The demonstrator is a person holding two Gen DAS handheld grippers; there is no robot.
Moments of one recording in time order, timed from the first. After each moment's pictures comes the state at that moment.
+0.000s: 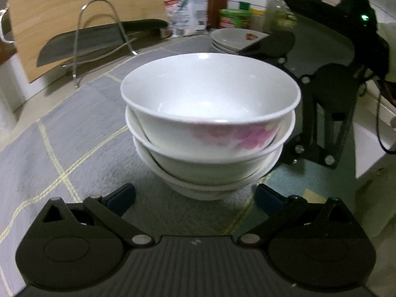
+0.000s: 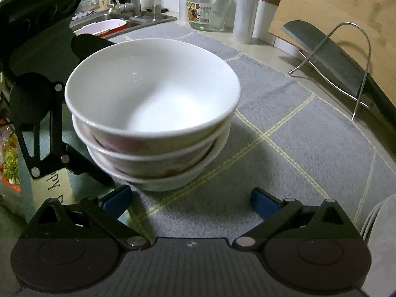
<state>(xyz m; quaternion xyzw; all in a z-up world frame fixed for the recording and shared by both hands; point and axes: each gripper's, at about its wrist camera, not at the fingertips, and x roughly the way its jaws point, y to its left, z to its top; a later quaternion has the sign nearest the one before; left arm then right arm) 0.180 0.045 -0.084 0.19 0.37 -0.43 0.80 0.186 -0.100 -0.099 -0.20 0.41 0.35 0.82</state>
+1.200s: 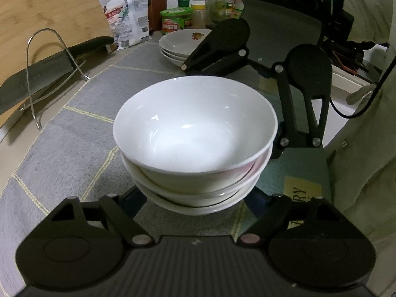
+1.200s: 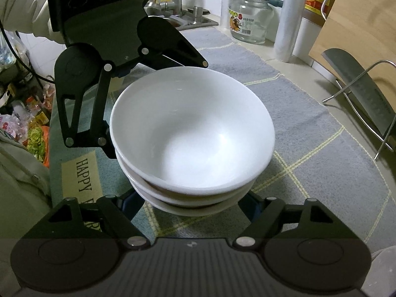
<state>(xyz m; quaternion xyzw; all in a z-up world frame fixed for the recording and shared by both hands) 0.203 0.043 -0.063 0.26 0.35 -0.55 0.72 0.191 -0.083 -0.072 -0.23 0.41 0.43 0.77</state>
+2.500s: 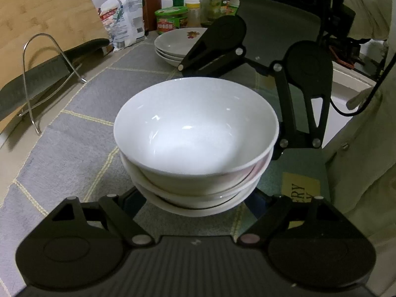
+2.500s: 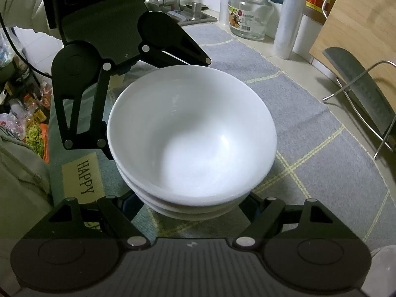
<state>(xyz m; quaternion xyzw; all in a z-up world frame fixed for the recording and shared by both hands) 0.199 0.040 -0.061 0.27 0.35 -0.54 0.71 0.191 -0.078 -0.071 -0.23 0.41 0.43 0.77</state>
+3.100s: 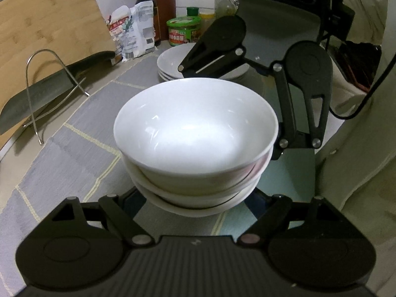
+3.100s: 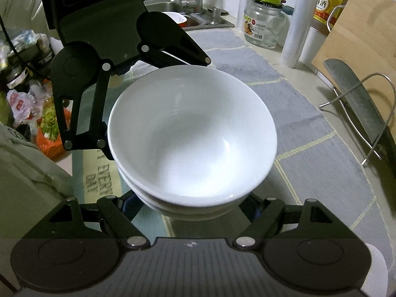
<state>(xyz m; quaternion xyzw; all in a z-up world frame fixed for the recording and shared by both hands) 0.176 -0.006 -0.037 0.24 0.36 -0.50 0.75 0.181 -0.127 -0.042 -0.27 0.40 0.47 0.74</state>
